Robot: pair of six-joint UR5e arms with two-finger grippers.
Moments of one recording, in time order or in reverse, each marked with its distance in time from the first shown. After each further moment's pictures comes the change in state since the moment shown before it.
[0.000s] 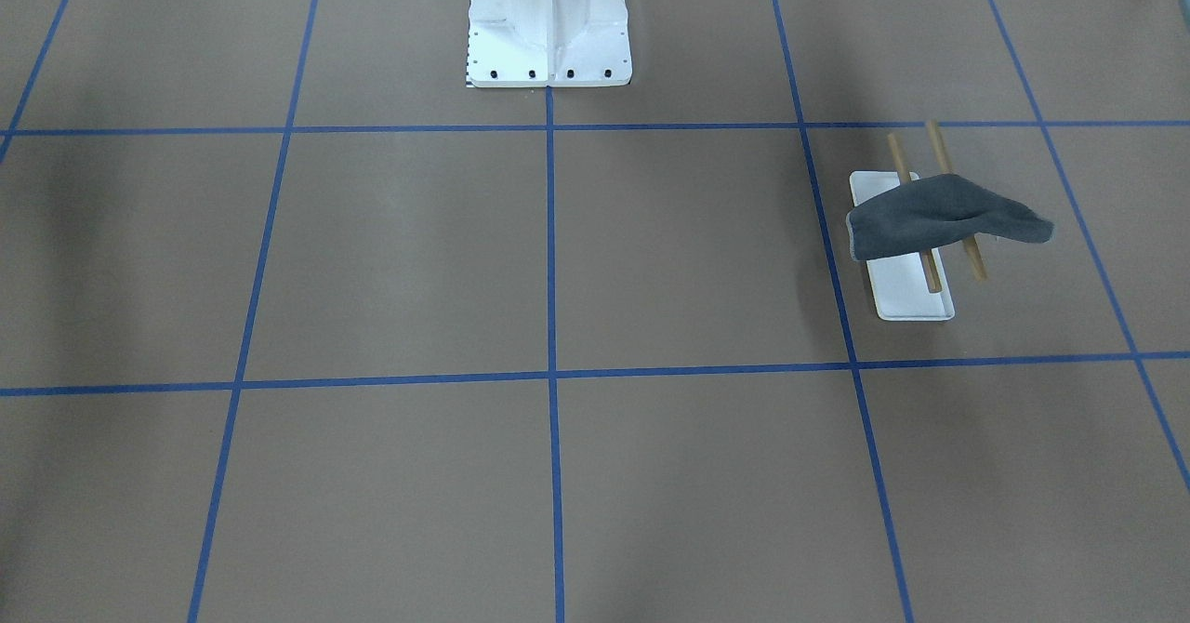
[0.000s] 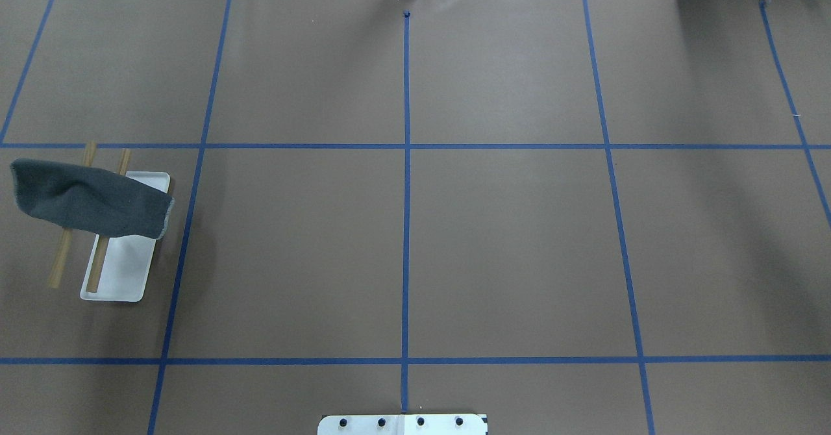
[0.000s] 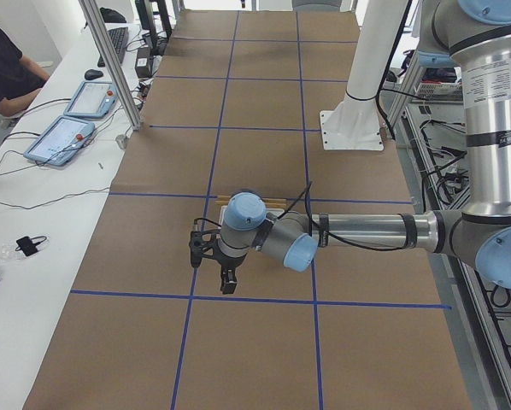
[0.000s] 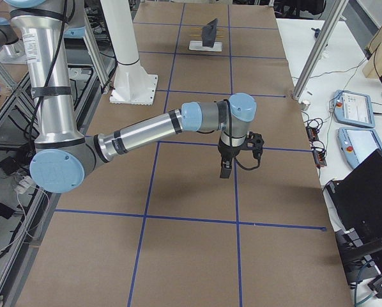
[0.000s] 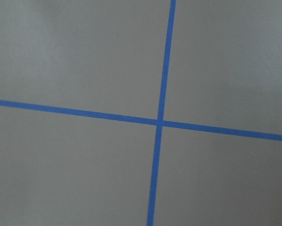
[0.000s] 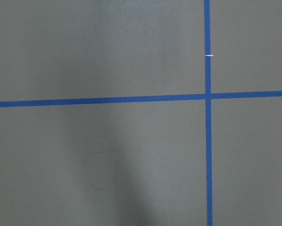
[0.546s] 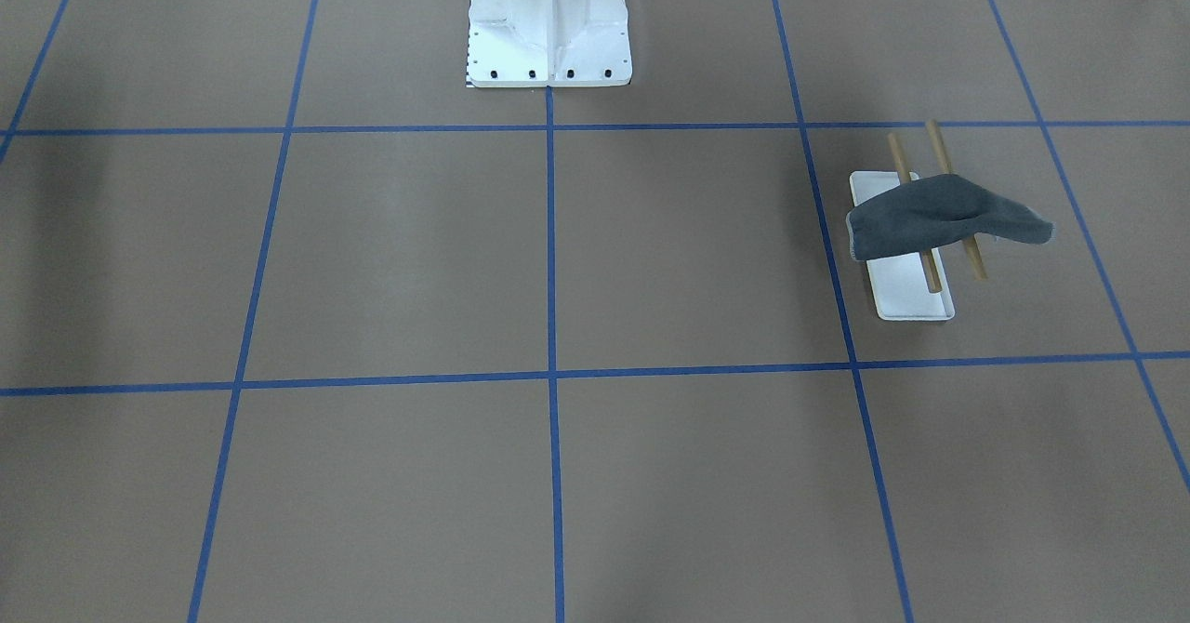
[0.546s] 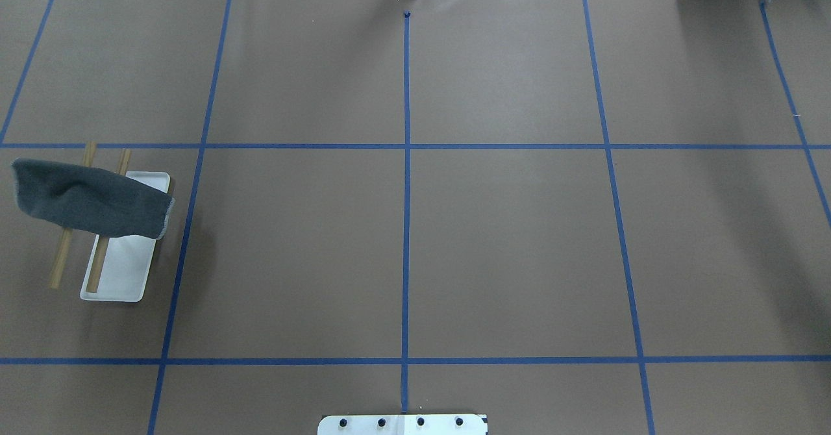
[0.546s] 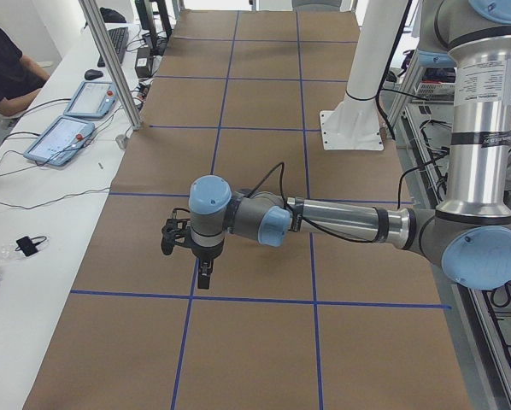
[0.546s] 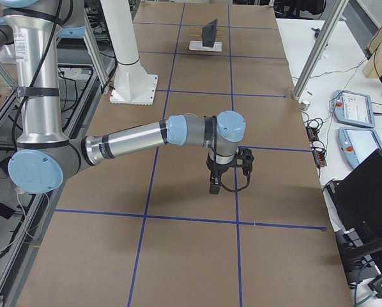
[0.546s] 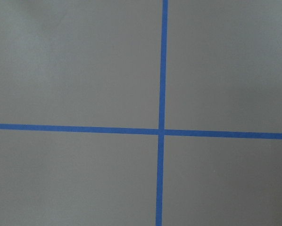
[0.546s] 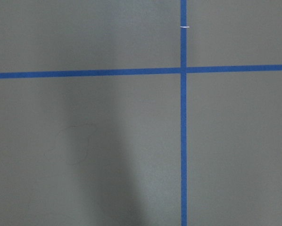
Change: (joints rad) left arm -0.013 -0.136 0.046 0.244 -0.003 0.168; right arm 0.063 -0.098 -0.002 0.004 0.029 -0.115
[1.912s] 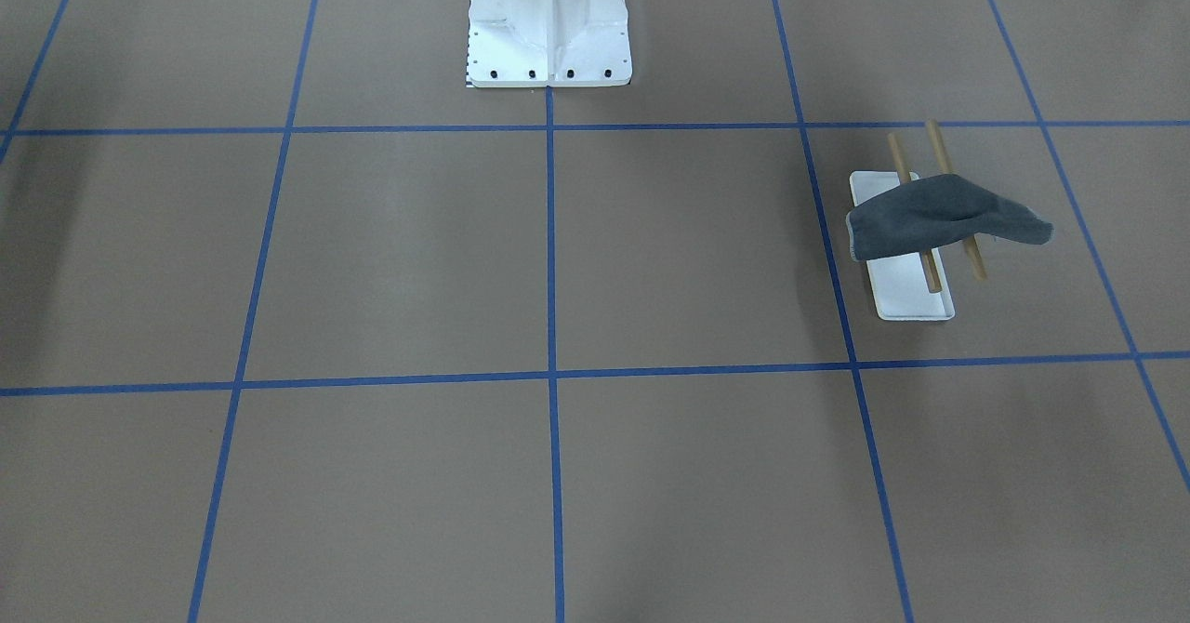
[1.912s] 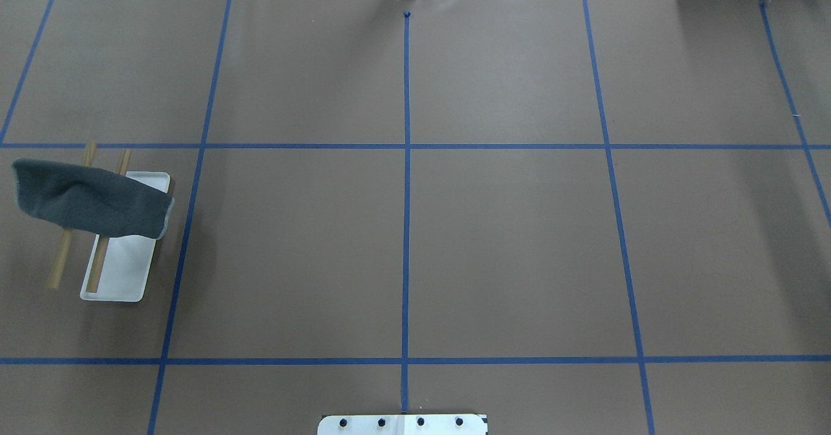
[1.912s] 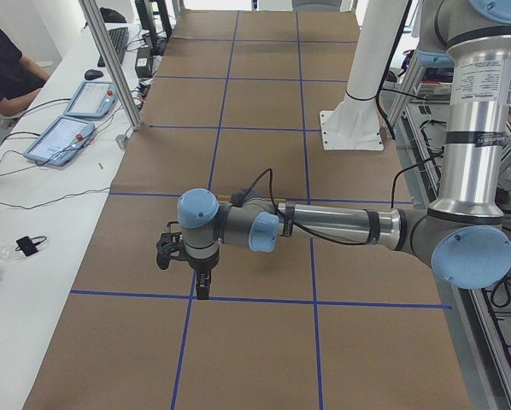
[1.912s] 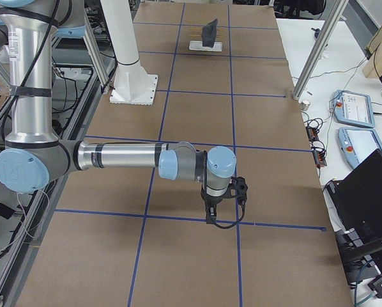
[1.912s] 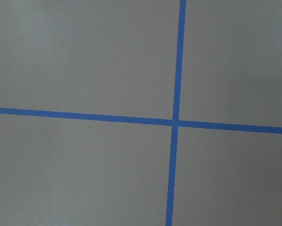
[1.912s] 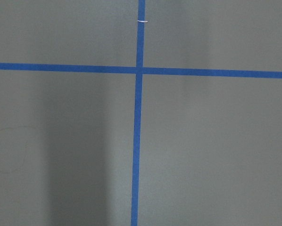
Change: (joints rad) left arm -0.001 -0.018 0.042 0.035 -0.011 -0.001; right arm 0.023 -0.039 -0.173 0.246 -0.034 -0.041
